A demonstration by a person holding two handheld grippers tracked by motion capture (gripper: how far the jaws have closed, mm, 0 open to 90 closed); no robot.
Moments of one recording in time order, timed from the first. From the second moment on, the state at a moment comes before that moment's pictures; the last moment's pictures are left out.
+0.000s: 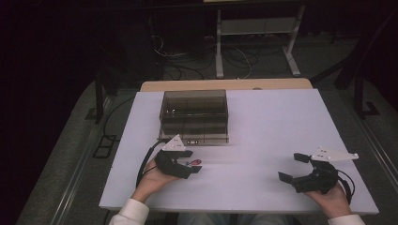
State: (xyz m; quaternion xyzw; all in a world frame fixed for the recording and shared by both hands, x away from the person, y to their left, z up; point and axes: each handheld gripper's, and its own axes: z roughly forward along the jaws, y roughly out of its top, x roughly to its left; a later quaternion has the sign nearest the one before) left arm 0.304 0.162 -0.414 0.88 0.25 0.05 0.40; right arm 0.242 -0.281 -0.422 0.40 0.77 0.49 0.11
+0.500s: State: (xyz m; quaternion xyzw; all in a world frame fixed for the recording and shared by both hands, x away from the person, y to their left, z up) left arm 0.308 0.164 -0.427 0.89 0.25 0.06 0.38; right arm 0.242 -0.281 -0.422 0.39 0.77 0.49 0.11
